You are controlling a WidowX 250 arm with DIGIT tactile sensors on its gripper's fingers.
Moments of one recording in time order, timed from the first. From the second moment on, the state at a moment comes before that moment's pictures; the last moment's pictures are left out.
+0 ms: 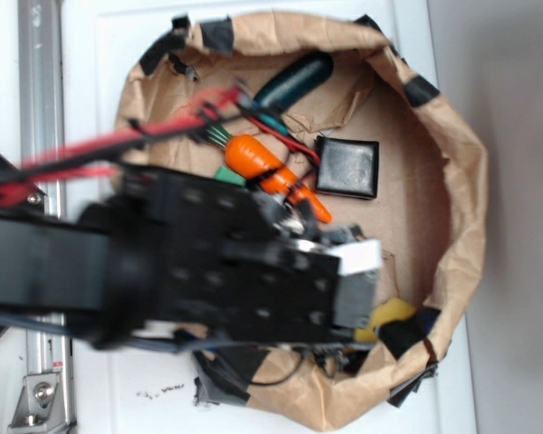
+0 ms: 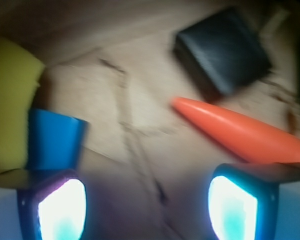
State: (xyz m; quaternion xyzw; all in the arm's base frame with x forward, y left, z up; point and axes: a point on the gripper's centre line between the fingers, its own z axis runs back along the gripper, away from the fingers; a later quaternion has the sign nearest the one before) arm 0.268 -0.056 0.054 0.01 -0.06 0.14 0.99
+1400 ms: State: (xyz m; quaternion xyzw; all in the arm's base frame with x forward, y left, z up) arm 0.263 -0.046 0.026 0.02 -0.05 0.07 1.00
